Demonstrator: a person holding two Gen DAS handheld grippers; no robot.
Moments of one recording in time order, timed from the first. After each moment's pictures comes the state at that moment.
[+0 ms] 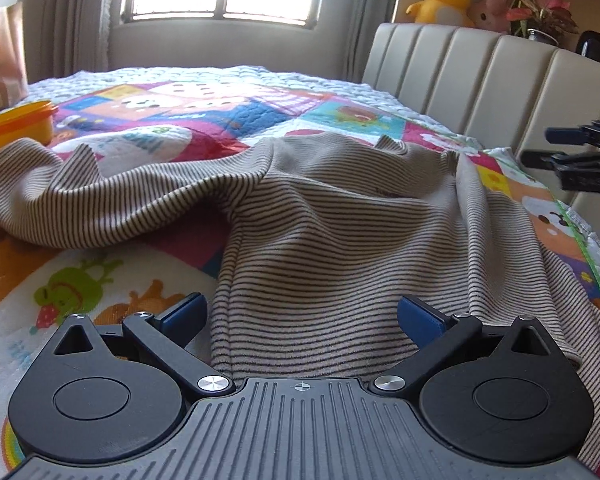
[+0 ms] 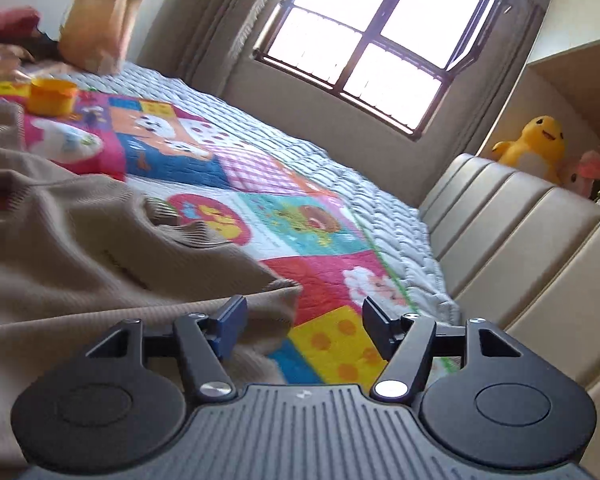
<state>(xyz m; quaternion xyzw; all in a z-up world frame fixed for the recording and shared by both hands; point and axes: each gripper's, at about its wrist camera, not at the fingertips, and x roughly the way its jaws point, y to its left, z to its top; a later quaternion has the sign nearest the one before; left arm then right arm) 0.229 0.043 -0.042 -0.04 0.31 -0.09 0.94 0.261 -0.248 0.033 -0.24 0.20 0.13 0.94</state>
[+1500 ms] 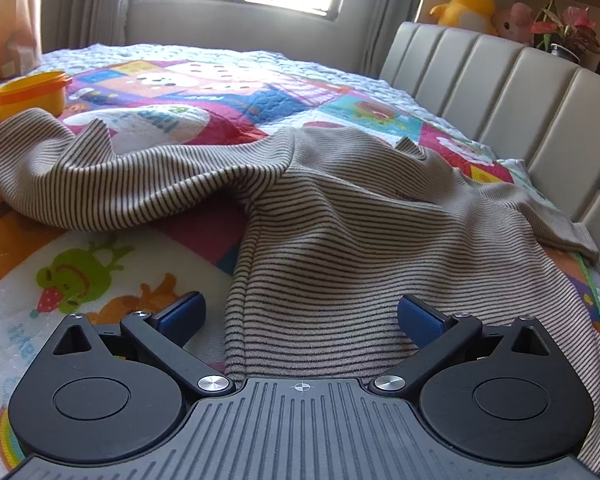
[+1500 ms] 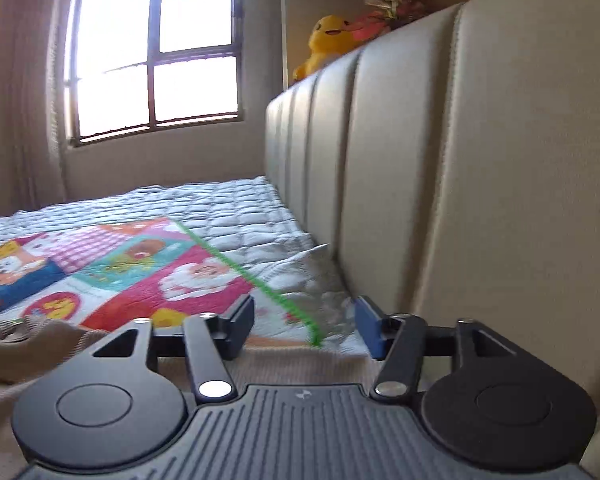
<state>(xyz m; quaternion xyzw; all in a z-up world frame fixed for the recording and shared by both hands) 0.237 0.063 -0.035 -0.11 0.33 -0.08 0.93 0.272 -0.425 0.028 0.05 0.19 -0.05 0.98</state>
